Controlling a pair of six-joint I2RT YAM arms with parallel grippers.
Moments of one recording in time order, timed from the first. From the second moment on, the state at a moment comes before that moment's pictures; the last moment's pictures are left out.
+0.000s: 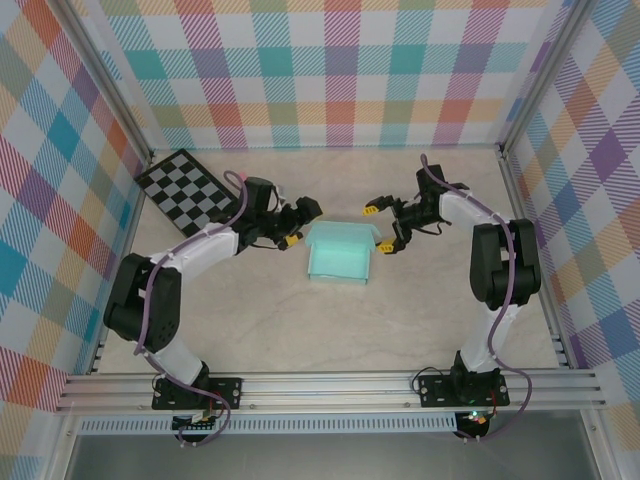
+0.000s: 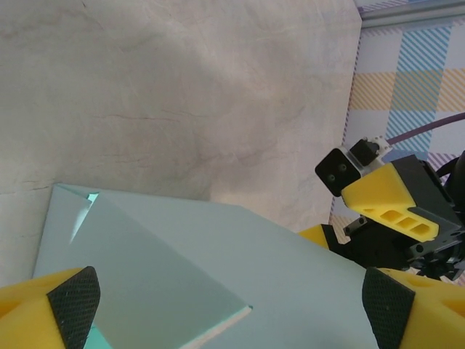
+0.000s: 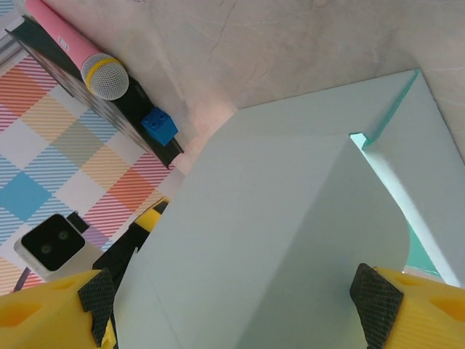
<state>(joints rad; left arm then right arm) -0.41 1.66 1.09 -0.14 0.53 -1.00 0.17 1.90 1.34 -0.70 -0.97 1.04</state>
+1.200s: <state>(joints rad) -0.48 1.72 1.08 -0.10 0.61 -0.96 0.18 1.87 1.26 -0.67 -0.92 1.04</state>
